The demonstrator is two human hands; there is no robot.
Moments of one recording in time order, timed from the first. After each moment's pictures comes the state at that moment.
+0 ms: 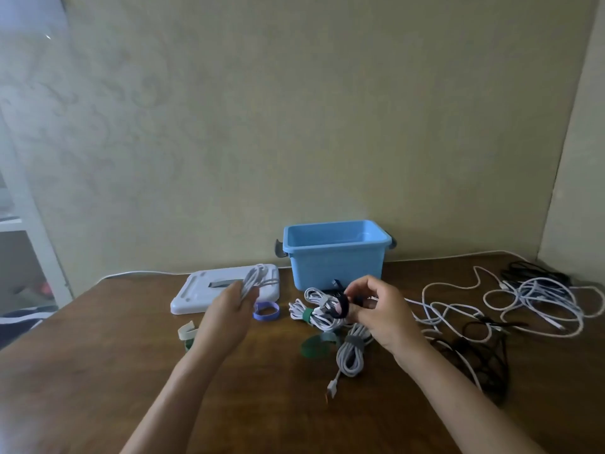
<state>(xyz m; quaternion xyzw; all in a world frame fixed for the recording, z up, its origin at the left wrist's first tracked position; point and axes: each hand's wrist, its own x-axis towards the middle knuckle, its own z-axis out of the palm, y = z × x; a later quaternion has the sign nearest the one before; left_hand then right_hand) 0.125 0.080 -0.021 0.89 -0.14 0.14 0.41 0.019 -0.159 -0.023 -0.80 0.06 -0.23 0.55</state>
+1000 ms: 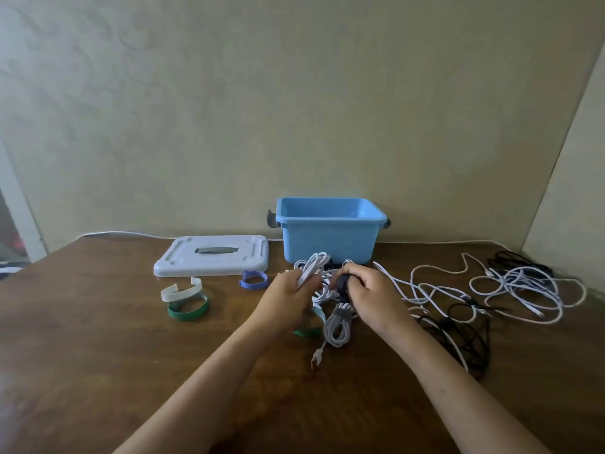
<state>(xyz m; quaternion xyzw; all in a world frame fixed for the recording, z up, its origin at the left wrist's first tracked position) 0.076 -0.002 -0.036 0.82 -0.24 -0.03 0.53 0.010 -0.155 -0.025 -0.88 0.05 -0.20 0.43</state>
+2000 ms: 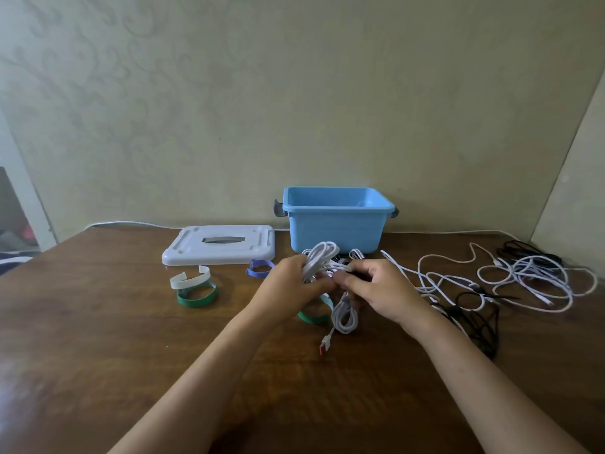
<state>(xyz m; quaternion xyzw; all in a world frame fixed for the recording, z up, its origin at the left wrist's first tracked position) 0.080 0.010 -0.034 0.86 -0.28 0.02 0.43 0.012 -0.163 -0.027 -0.87 0.02 -0.12 0.48</state>
